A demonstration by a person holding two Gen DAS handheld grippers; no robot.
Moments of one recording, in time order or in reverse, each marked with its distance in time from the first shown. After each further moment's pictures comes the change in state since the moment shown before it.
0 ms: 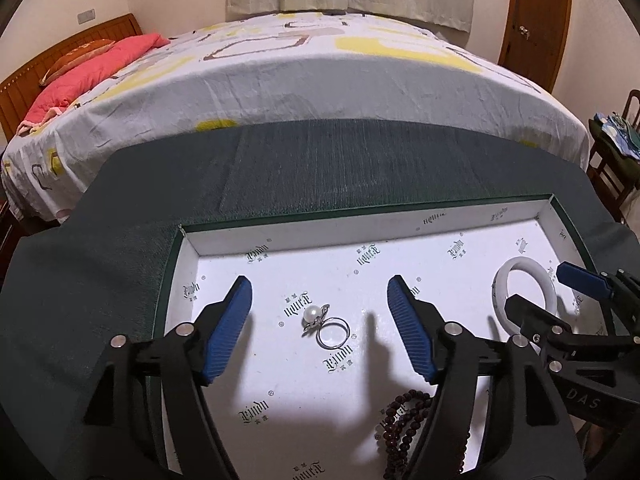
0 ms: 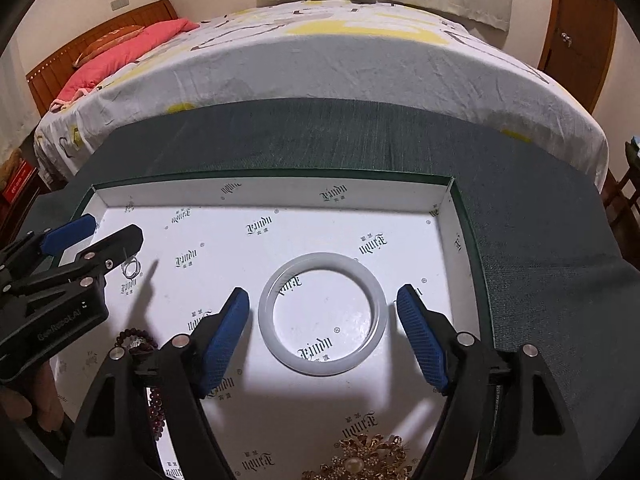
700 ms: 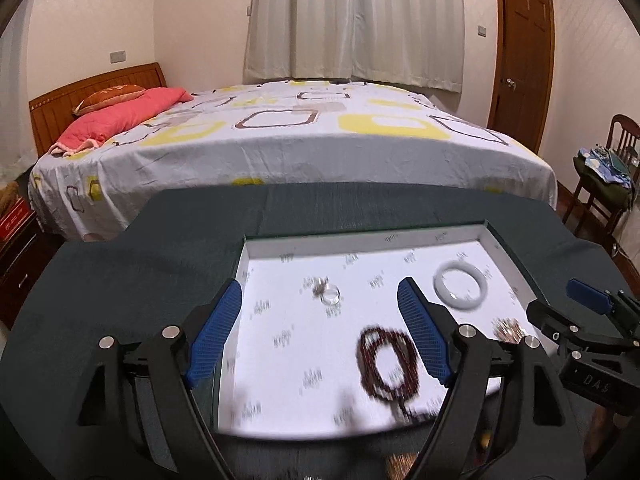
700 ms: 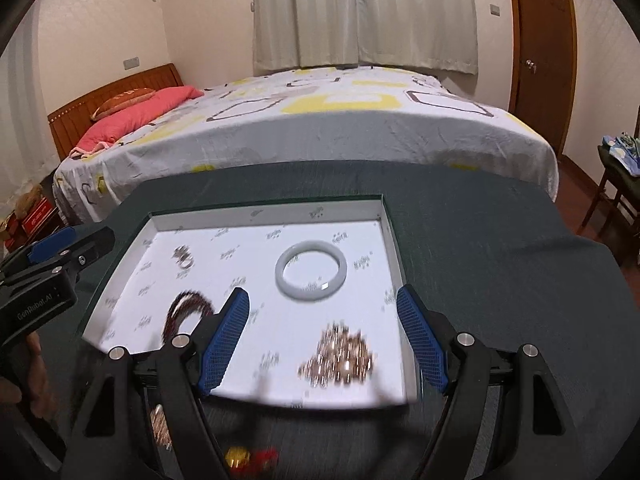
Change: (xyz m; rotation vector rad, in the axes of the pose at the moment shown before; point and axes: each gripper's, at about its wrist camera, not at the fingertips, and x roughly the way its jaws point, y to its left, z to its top) left arm -0.126 -0.005 -0.055 -0.029 -0.241 0.018; right arm -0.114 -0.013 -0.077 0.052 -0.253 0.011
